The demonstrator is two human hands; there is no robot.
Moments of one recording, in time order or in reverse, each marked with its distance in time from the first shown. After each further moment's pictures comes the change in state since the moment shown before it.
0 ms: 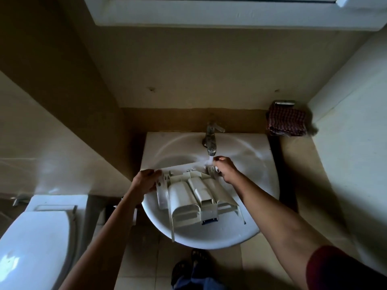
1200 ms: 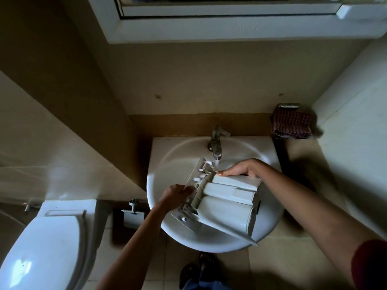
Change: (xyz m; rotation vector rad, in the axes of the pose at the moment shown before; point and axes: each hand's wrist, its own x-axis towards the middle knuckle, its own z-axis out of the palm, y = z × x) left_hand -0.021 -0.003 0.049 0.778 -0.240 0.251; right_hand -0.024 -0.045 -0.047 -0.777 -0.494 0.364
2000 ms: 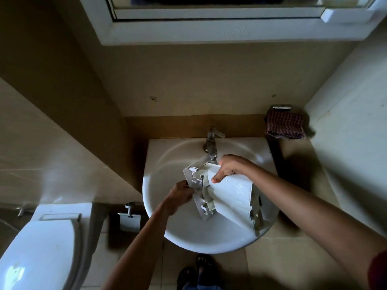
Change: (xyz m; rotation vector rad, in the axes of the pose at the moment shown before) left_hand -0.003 0.033 0.018 -0.848 -0.086 -0.166; right_hand -0.055 -0.031 0.019 -0.436 0.428 -0.207
